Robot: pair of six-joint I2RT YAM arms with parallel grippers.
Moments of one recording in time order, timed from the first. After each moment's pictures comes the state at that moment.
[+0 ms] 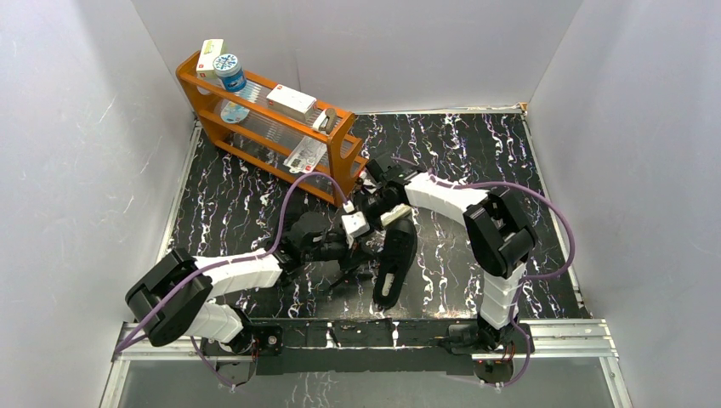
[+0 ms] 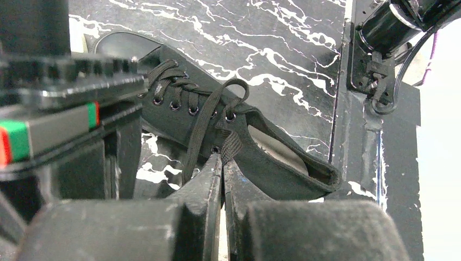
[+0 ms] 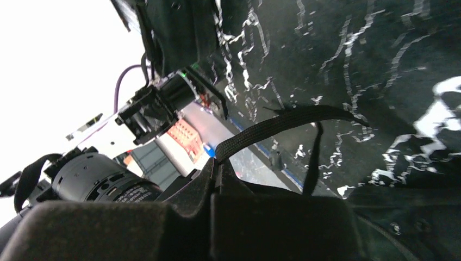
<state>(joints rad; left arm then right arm) -0.84 1.35 0.50 0.49 0.50 -0.04 0.69 1.88 1.33 -0.56 -0.79 0.85</state>
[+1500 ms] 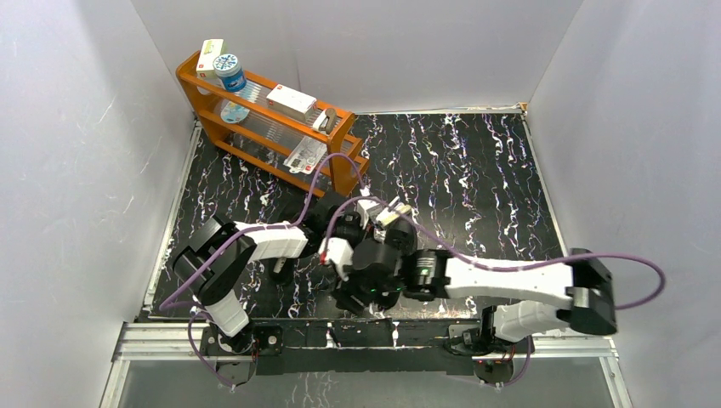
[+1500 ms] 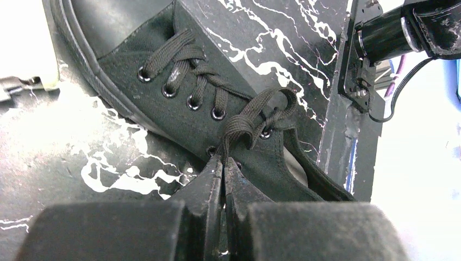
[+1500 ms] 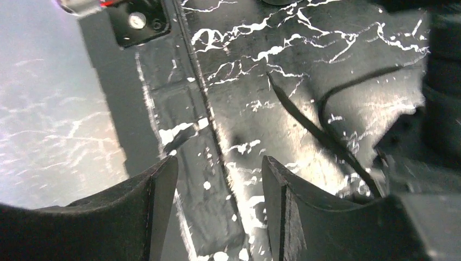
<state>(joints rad) -0.75 1.67 0.74 0.30 0.68 -0.20 1.35 1.21 0.93 -0.37 -0.06 0.16</state>
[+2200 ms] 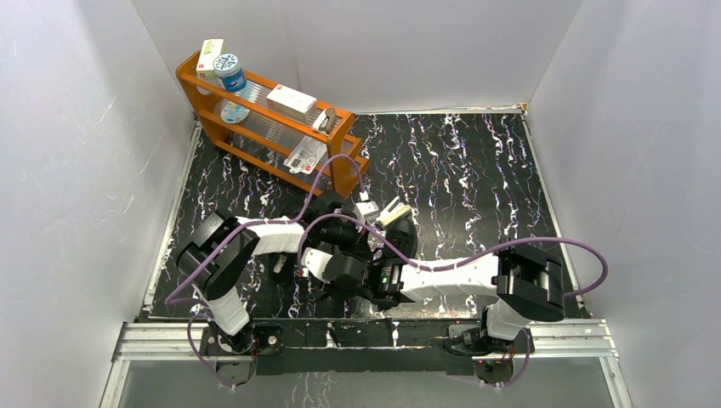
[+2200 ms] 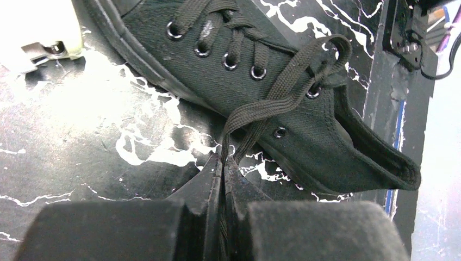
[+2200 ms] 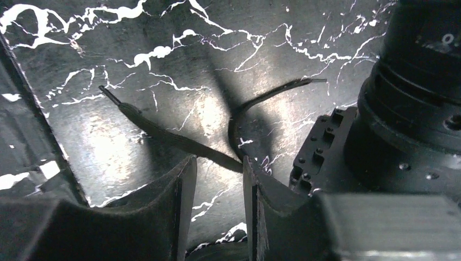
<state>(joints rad) -0.71 1.71 0.78 0.17 0.70 0.02 1.40 1.59 0.93 -0.14 0.32 -0.11</state>
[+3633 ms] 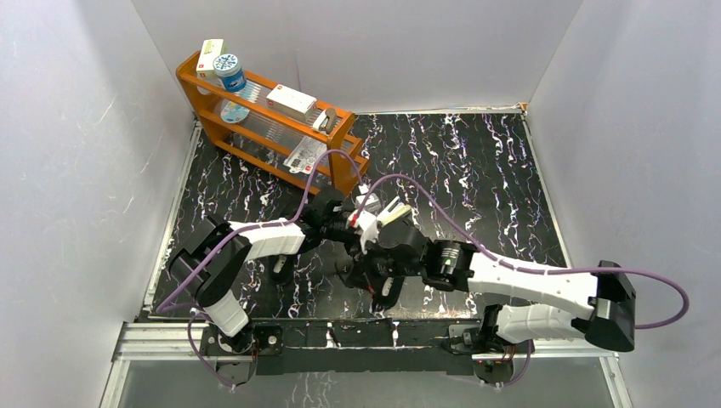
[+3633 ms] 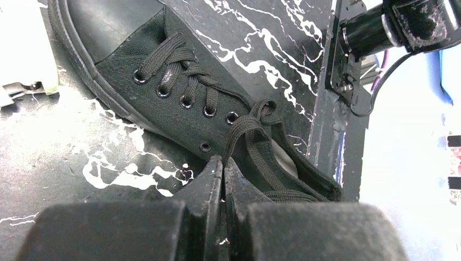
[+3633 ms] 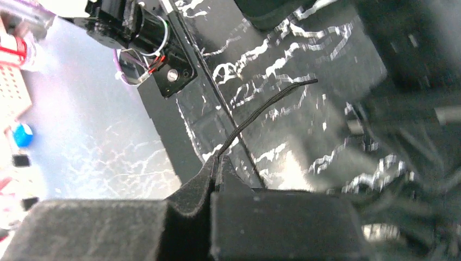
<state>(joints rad) -0.73 1.66 0.78 0.24 0.76 -0.14 1.23 1.17 0.85 -0.22 -0.18 0.40</state>
